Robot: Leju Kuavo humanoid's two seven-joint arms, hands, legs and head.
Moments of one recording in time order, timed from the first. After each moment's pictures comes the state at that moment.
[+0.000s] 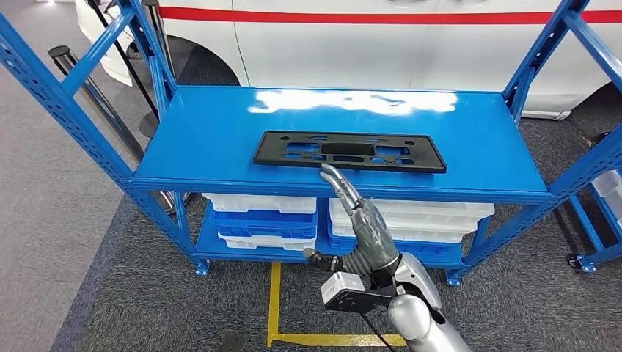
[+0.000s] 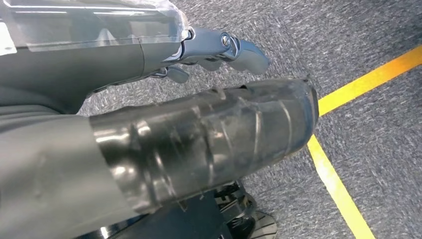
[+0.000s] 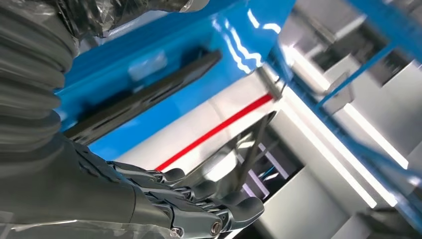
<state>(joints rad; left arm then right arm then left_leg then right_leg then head) -0.19 -0.09 -1.53 -0.17 1.23 0.46 -0.33 -0.30 -0.02 0.53 -1.56 0.40 -0.12 -0.49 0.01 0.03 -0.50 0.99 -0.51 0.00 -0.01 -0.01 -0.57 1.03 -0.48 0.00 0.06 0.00</state>
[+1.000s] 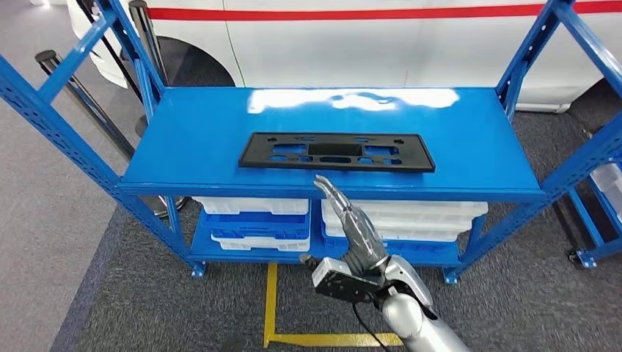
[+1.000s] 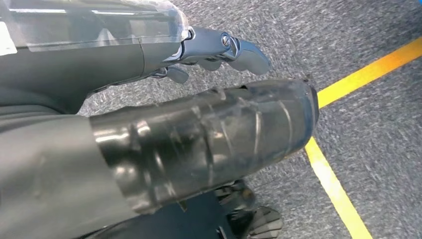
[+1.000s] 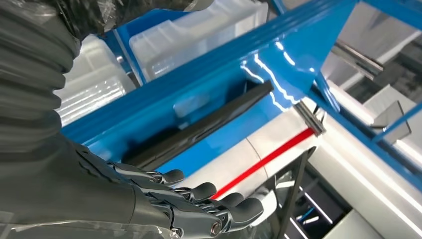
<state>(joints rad) -0.18 -0.10 -1.55 -0.16 1.27 0.47 -0.34 -0.34 -0.04 0.61 -1.46 0.33 -0.13 -0.37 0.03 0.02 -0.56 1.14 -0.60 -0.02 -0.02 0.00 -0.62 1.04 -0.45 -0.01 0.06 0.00</state>
